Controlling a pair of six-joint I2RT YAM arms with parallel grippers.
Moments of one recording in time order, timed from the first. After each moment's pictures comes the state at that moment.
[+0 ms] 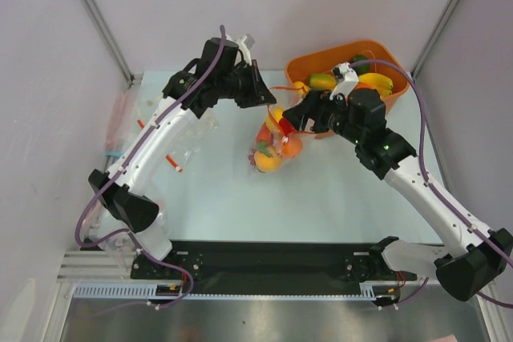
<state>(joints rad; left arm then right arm) -0.59 1.68 1.96 -0.84 0.27 -0.66 0.54 1.16 1.19 -0.21 -0.16 0.51</state>
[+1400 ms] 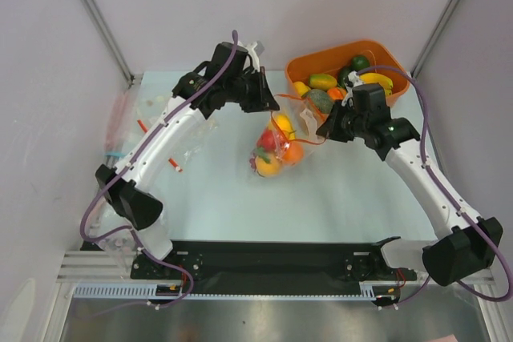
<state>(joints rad) -0.62 1.71 1.95 -0.86 0.27 -0.60 0.36 1.27 1.26 -0.65 -0.21 0.49</state>
